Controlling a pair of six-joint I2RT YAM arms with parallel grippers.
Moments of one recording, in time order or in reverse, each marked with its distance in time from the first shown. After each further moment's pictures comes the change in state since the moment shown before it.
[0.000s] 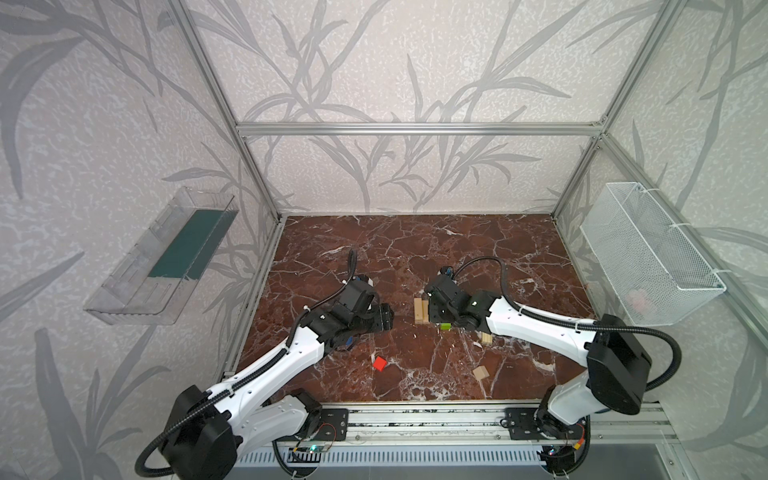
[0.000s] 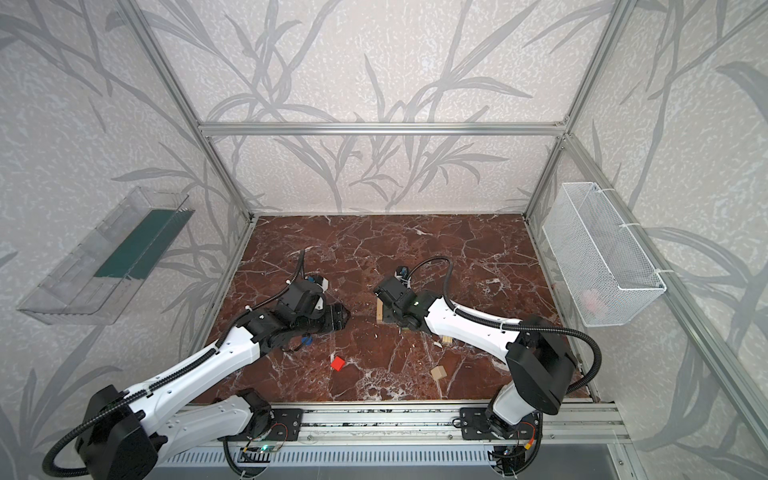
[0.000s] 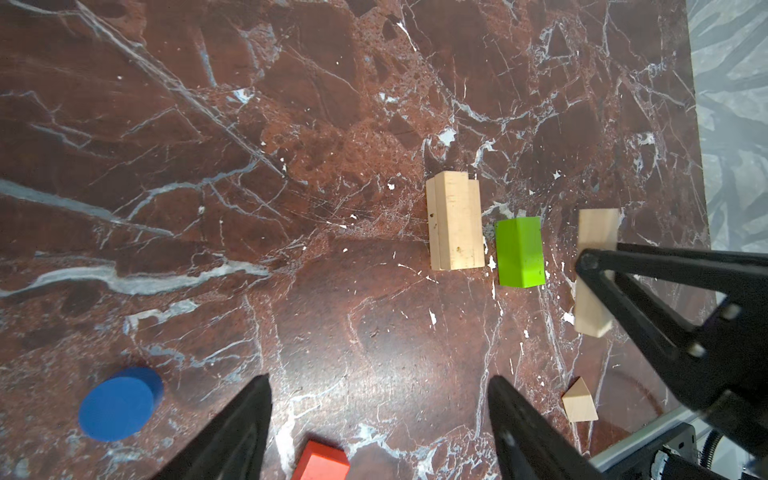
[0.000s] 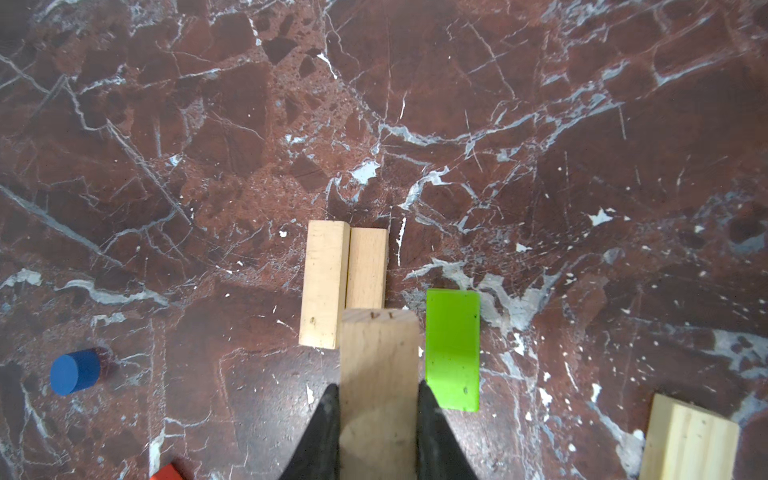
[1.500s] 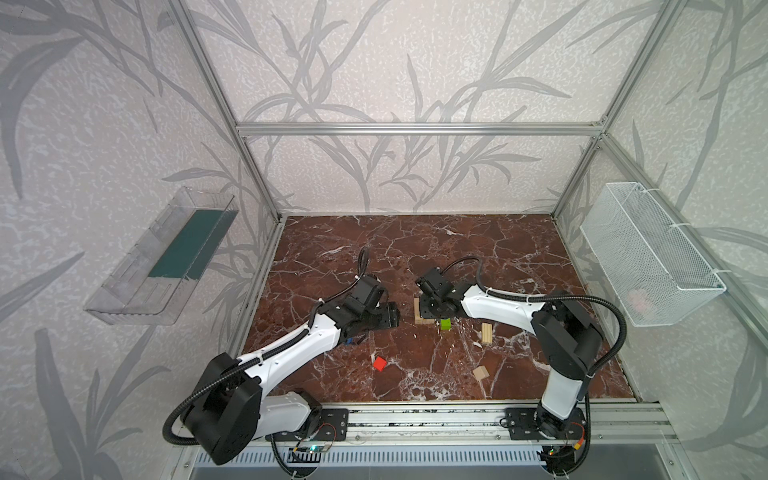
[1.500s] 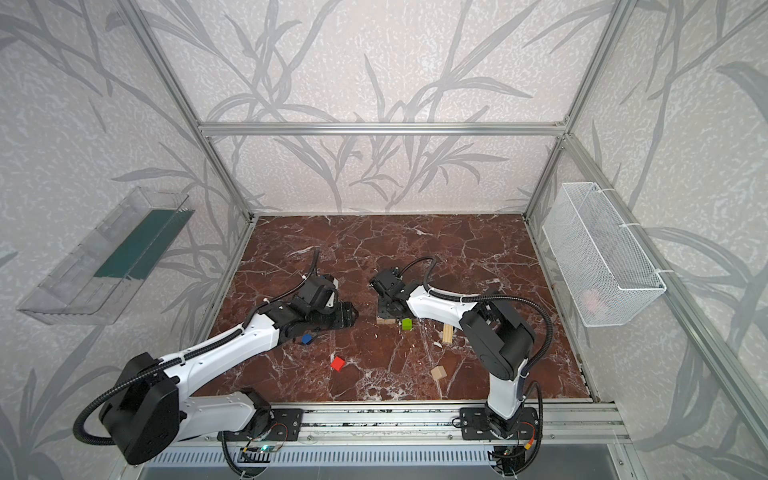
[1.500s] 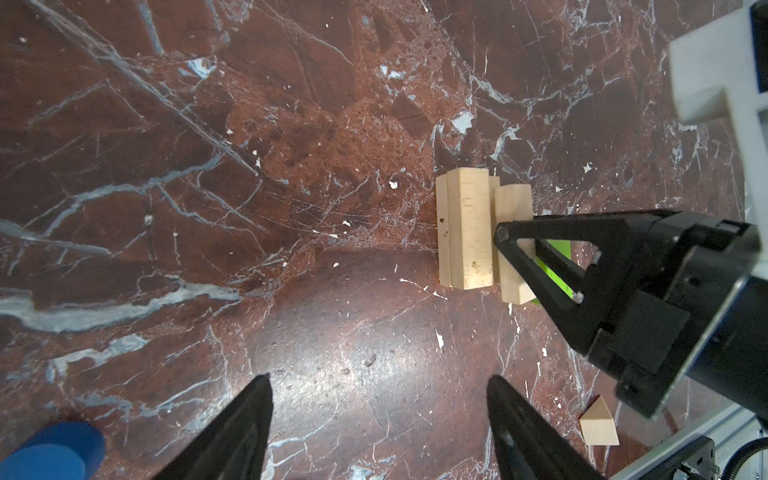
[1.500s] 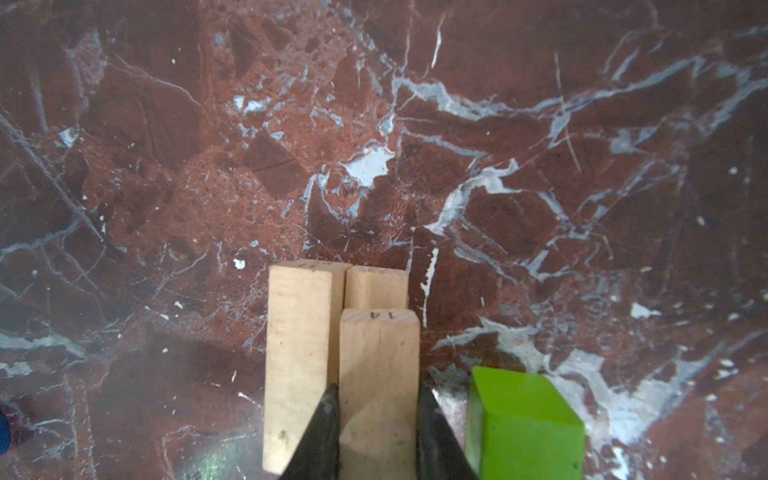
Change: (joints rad) left arm 0.000 0.164 0.013 0.089 0.032 -0.002; right arm -0.086 0.265 0.106 0.064 -0.137 -0.050
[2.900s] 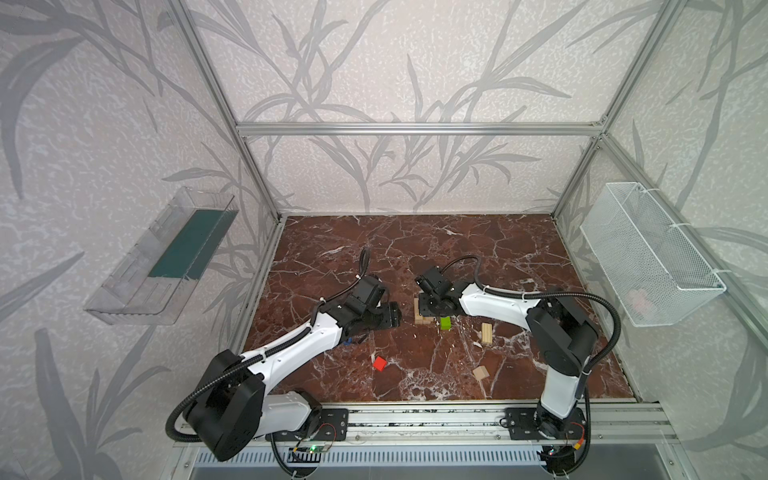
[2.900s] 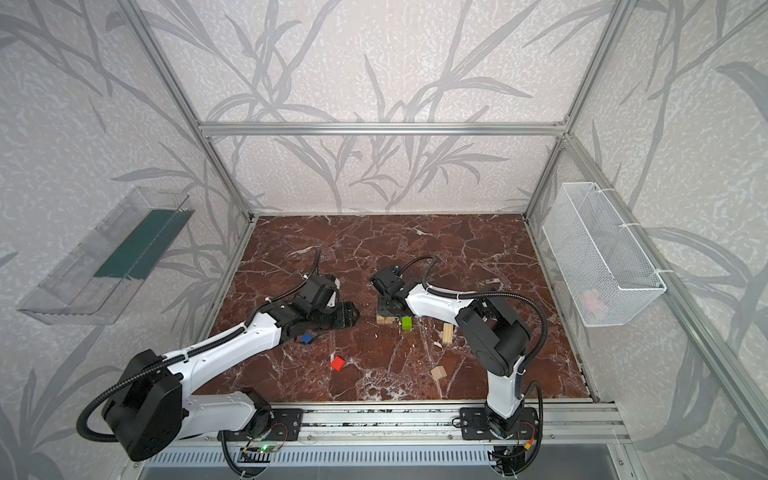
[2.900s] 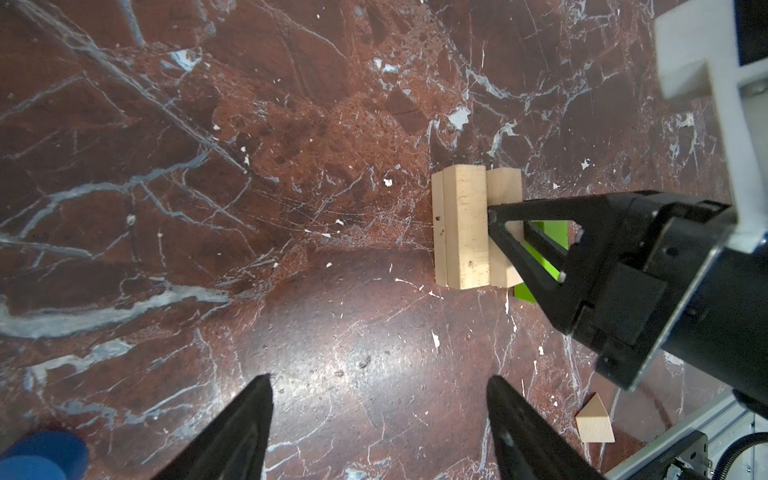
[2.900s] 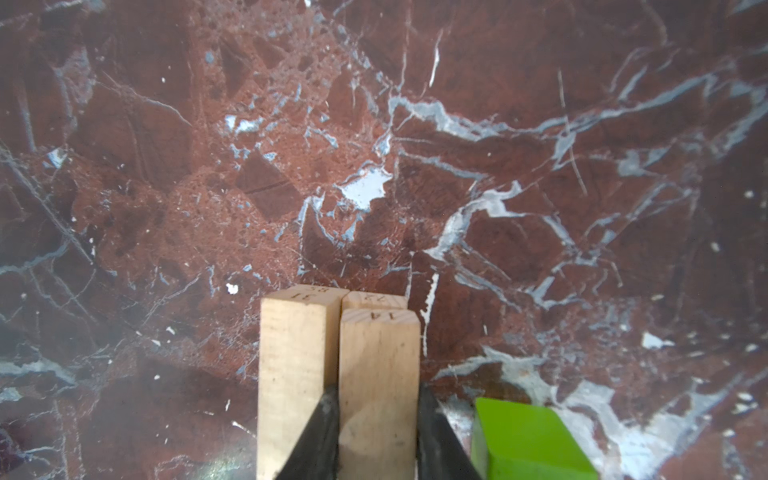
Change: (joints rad) left arm 0.000 0.017 0.003 0.011 0.018 -0.002; right arm -0.013 0.028 0.016 0.022 0.000 -0.001
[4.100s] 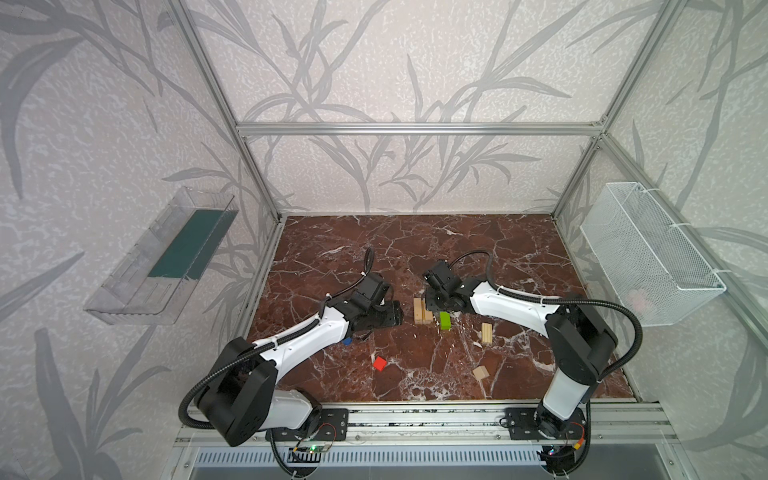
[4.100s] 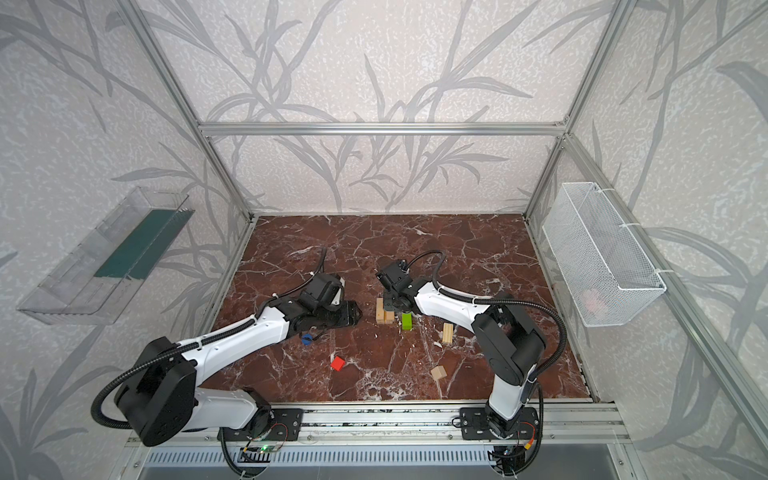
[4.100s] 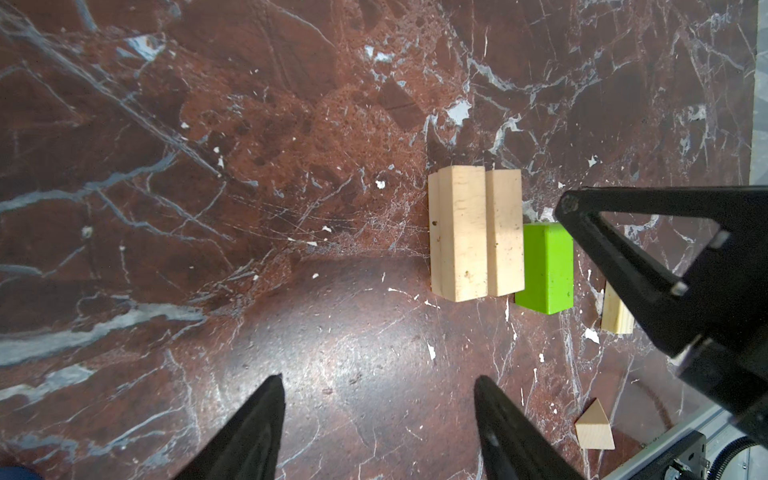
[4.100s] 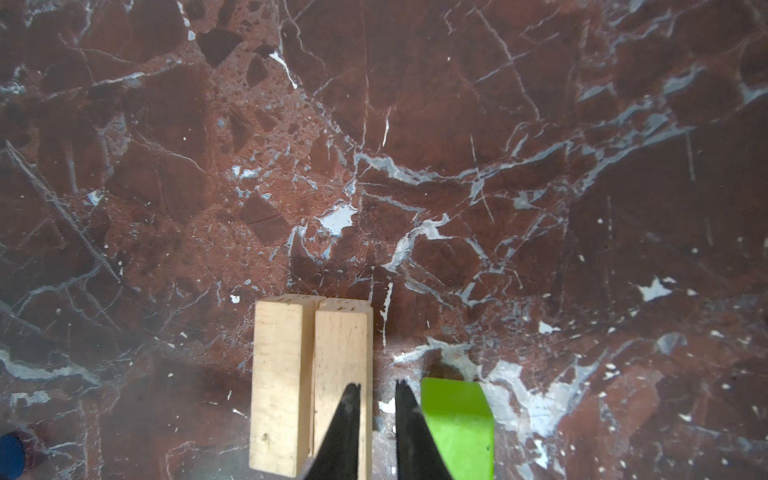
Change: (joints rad) left arm 0.000 0.091 0.035 0.023 0.036 -0.001; right arm -0.026 -0.099 -0.024 -0.034 0.055 -0.024
